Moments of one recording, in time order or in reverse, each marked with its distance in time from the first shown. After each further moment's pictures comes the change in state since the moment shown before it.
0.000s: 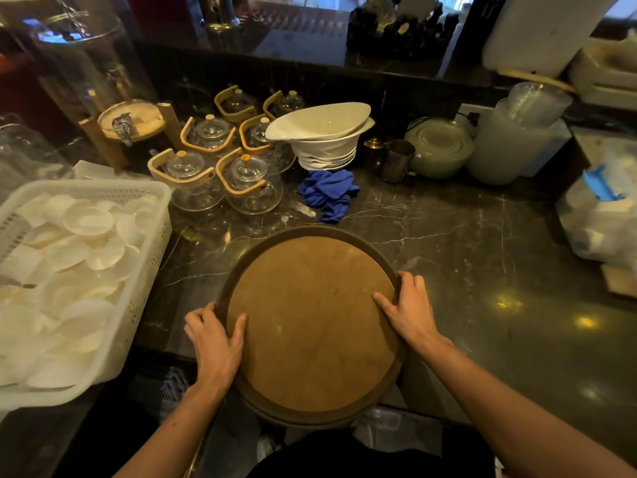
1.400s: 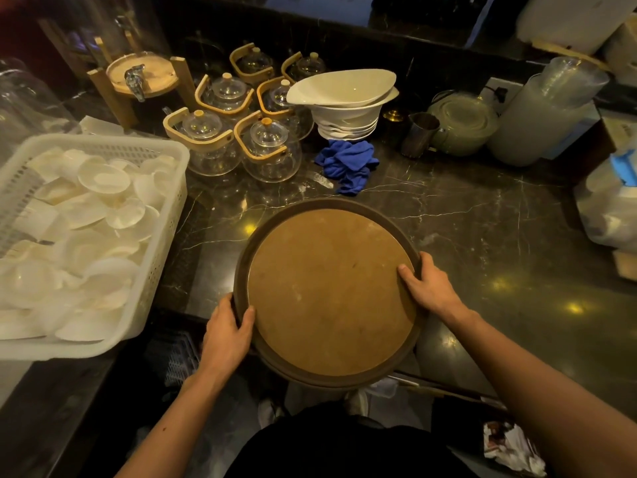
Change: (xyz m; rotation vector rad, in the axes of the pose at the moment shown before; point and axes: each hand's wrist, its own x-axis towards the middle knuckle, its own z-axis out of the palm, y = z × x) left_hand -0.027 -0.019 -0.033 -0.116 -0.293 -0.074; right_hand 0.002 0.003 -0.008 0.026 -0.240 0.117
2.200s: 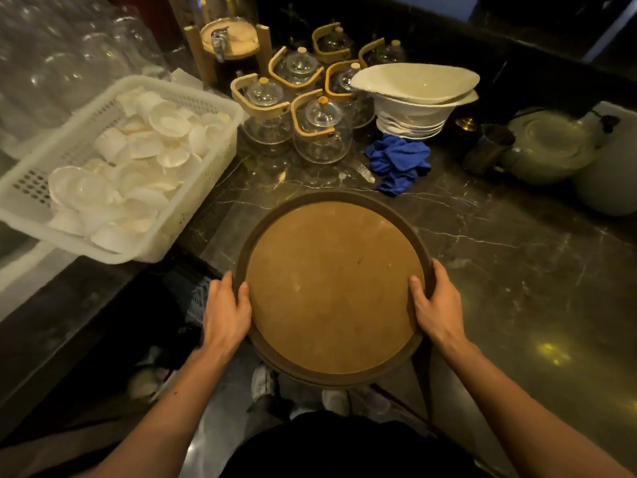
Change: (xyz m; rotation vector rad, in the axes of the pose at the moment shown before) left_hand -0.040 0.015 0.036 0.059 0.336 -0.202; right_hand 0.011 0.011 0.002 0.037 0.072 -0.273
